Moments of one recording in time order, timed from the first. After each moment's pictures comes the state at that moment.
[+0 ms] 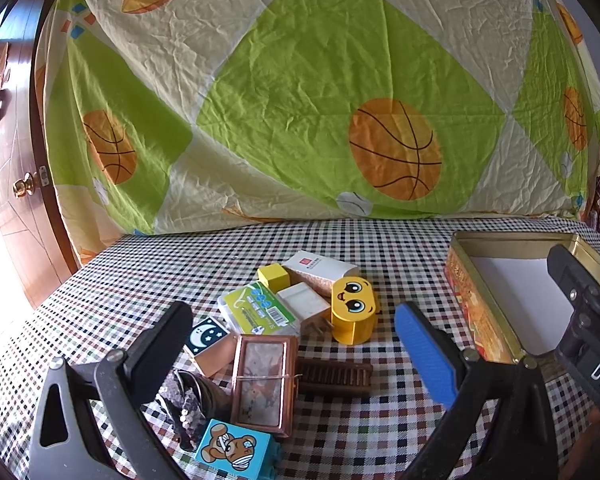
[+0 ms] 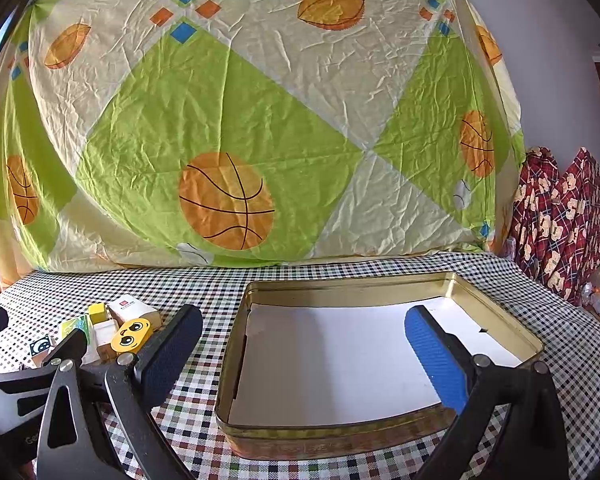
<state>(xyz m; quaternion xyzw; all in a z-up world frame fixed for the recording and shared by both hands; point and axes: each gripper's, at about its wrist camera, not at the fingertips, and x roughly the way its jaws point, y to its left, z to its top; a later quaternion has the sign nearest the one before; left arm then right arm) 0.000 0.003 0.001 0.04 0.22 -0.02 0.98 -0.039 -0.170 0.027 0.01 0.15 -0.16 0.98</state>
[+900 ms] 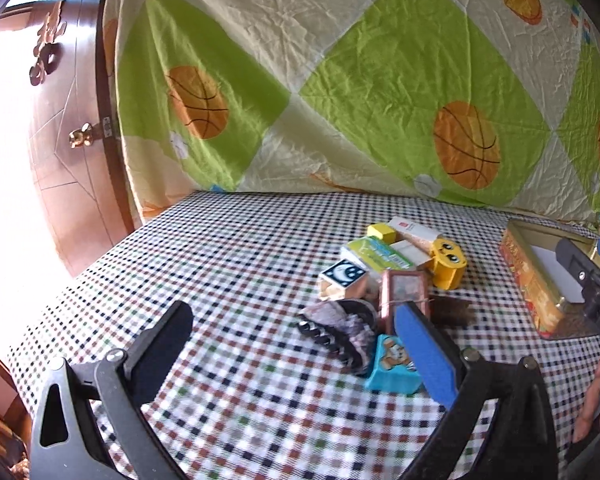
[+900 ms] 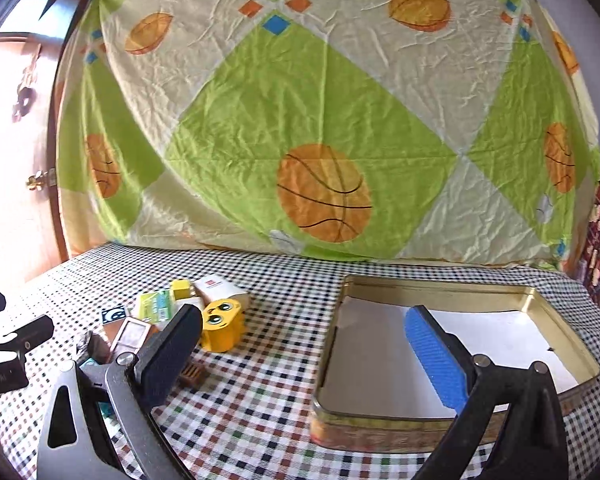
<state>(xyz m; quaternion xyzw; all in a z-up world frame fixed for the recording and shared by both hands) -0.051 0.121 -0.003 0.00 0.26 0.05 0.96 -0.040 -0.137 0.024 -0.01 0.17 0.01 0.99</state>
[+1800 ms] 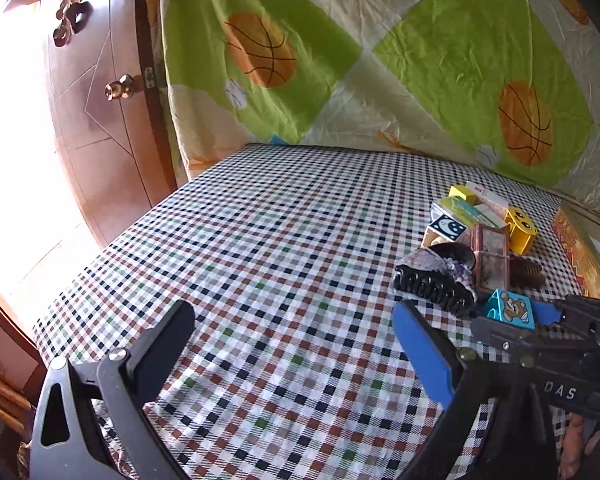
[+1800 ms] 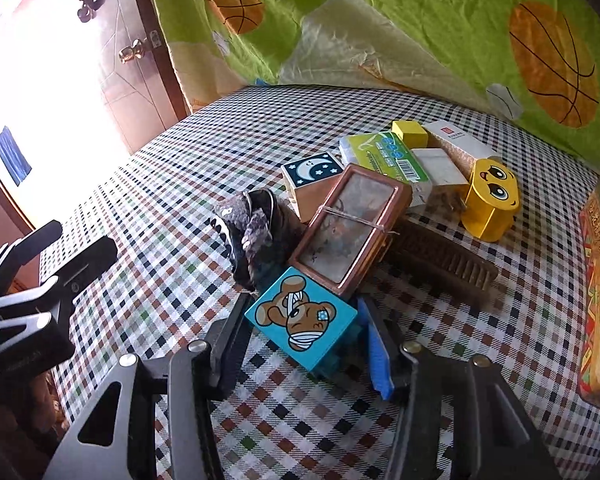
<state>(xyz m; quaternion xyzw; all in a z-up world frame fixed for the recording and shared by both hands) -0.058 0.192 -0.019 -0.01 0.32 0.09 0.94 0.000 0.005 -0.042 -0.03 0.43 0.23 0.87</state>
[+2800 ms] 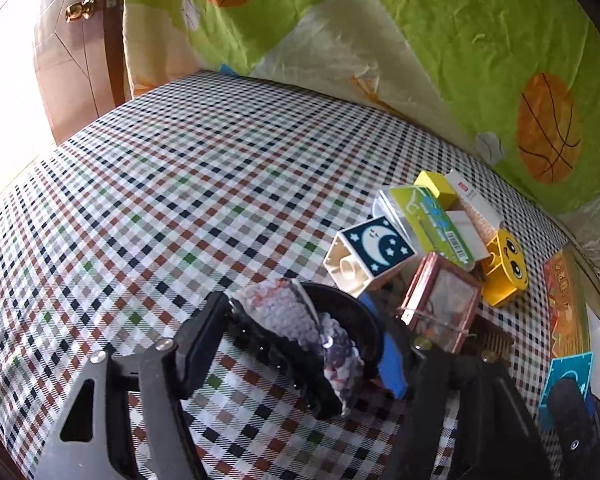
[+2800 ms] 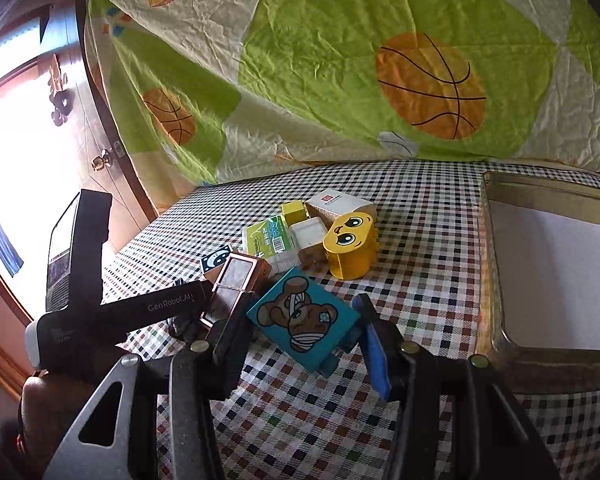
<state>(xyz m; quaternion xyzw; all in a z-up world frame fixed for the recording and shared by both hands) 0.063 0.106 -0.045 -0.12 0.42 0.08 0.89 -0.012 -0.099 -0.010 0.09 0.32 0.16 0.93</state>
